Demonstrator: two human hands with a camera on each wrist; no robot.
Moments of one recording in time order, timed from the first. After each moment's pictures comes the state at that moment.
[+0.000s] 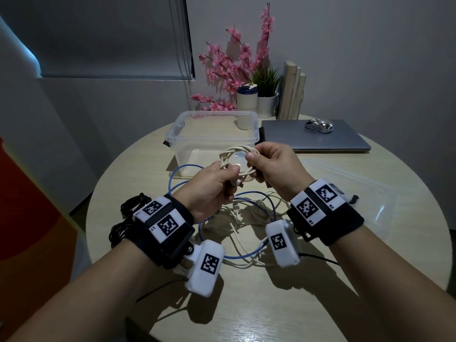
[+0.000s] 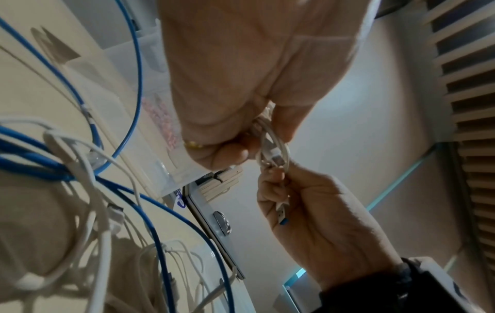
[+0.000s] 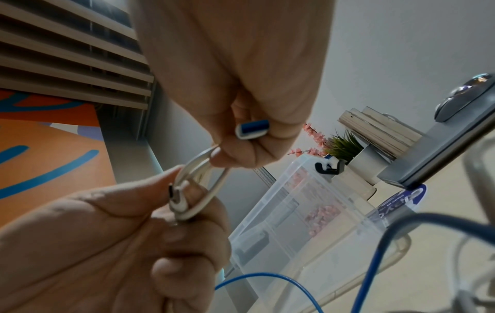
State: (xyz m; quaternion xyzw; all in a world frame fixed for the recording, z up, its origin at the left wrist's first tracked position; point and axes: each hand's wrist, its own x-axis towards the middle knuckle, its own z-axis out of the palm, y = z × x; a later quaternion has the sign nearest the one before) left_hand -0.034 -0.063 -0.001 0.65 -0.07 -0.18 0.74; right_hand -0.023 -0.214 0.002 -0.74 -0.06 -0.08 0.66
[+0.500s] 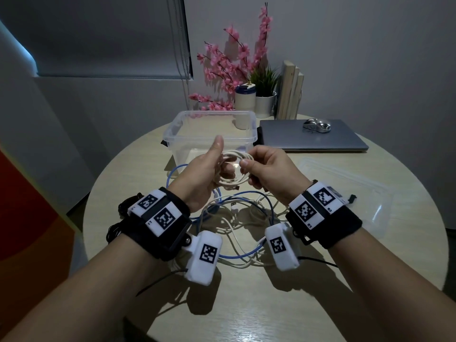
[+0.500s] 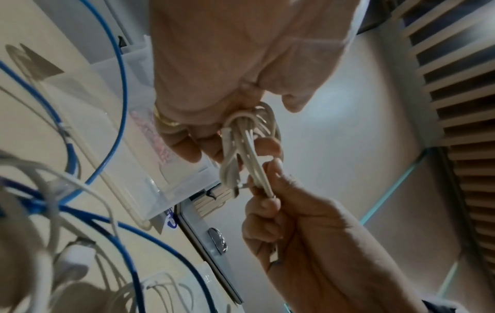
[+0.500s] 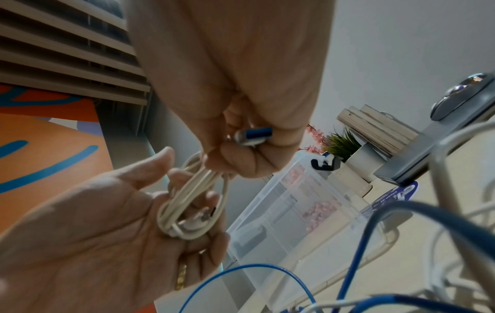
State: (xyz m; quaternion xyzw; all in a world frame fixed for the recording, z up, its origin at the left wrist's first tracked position) left_hand -0.019 -0.060 0.007 0.66 -0.07 -0.12 0.74; right_hand -0.028 -0.214 0.000 -0.74 -0.08 -0.03 0.67
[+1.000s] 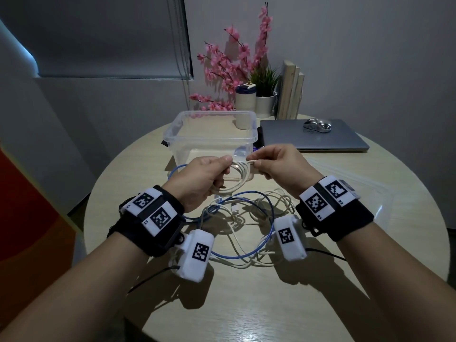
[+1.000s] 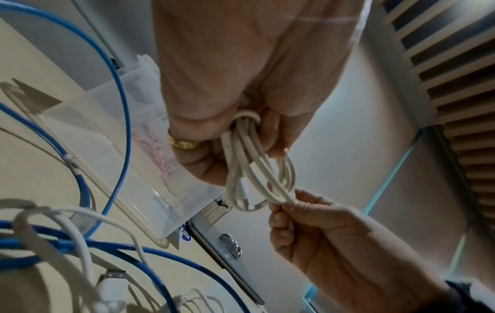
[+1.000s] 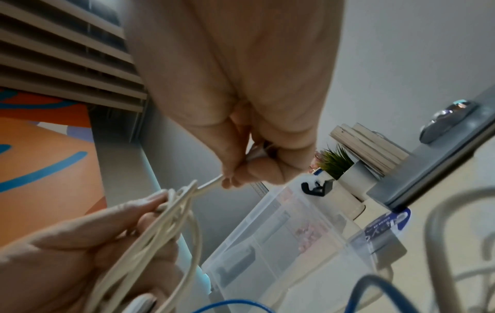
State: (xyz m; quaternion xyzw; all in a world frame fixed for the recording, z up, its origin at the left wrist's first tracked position) left_hand -0.015 -0.051 0.001 0.74 -0.08 -0.12 0.66; right_hand -0.020 -0.231 0.007 -0.81 -0.03 -0.04 0.59
